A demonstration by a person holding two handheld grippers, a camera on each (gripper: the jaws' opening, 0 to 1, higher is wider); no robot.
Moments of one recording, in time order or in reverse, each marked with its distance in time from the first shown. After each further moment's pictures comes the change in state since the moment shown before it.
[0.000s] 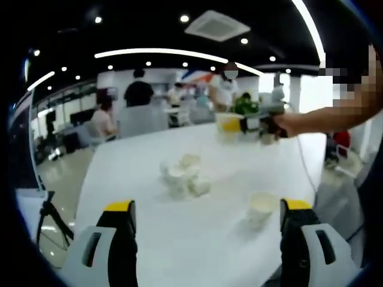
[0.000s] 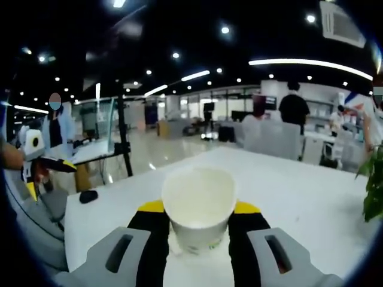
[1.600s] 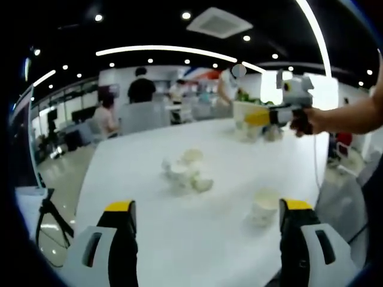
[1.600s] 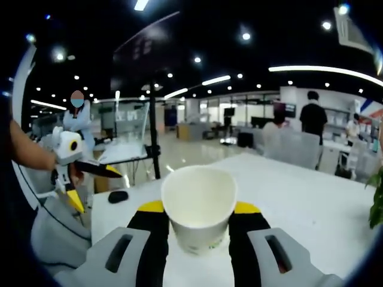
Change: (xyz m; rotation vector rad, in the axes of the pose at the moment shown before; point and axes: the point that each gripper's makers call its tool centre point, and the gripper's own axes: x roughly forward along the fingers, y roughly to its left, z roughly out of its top) left arm 0.007 0.005 -0.007 -0.002 0.024 0.014; right arm -0.041 0.085 0.018 -0.049 -0.030 0.137
